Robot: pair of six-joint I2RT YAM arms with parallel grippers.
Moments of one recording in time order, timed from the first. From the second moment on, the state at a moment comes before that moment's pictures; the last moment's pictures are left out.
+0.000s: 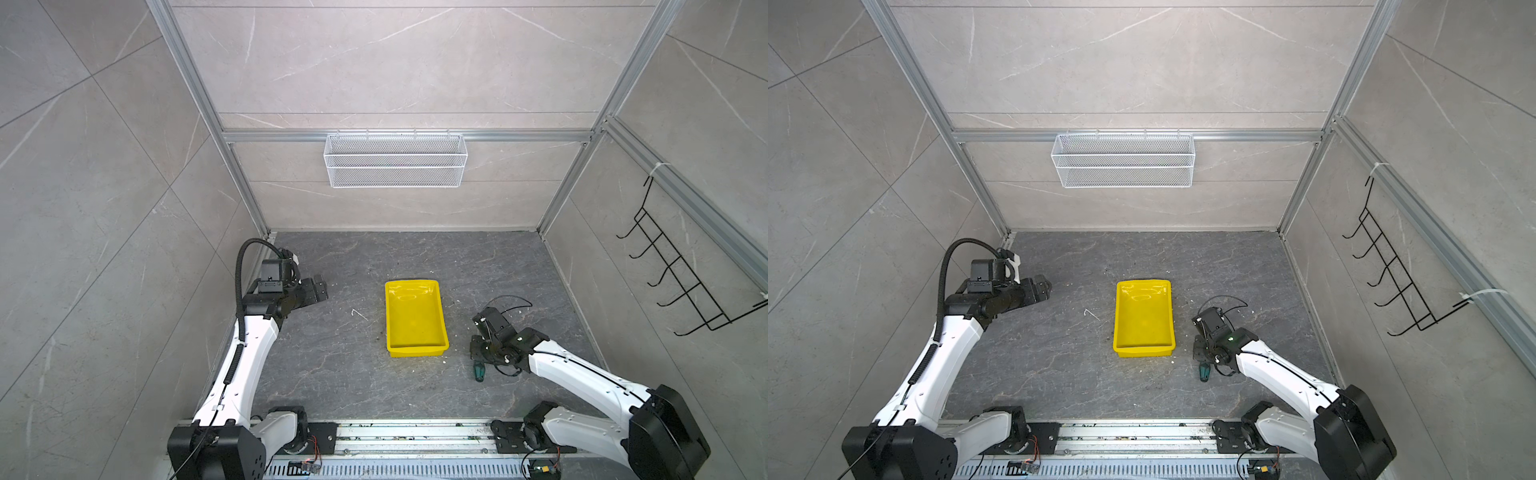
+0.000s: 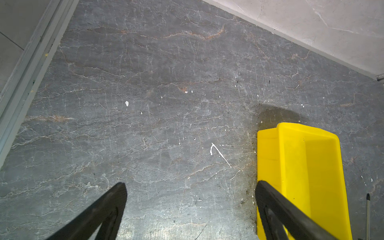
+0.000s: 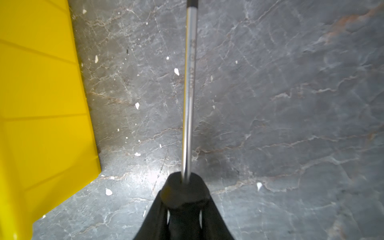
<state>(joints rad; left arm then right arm) -0.03 1.15 1.04 -0.73 0.13 -0.28 0.56 1.14 0.62 -0.66 0.12 0.67</state>
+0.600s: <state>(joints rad) -0.03 1.18 1.05 -0.73 0.15 -0.28 0.64 1.27 1.09 -0.82 0.19 0.55</state>
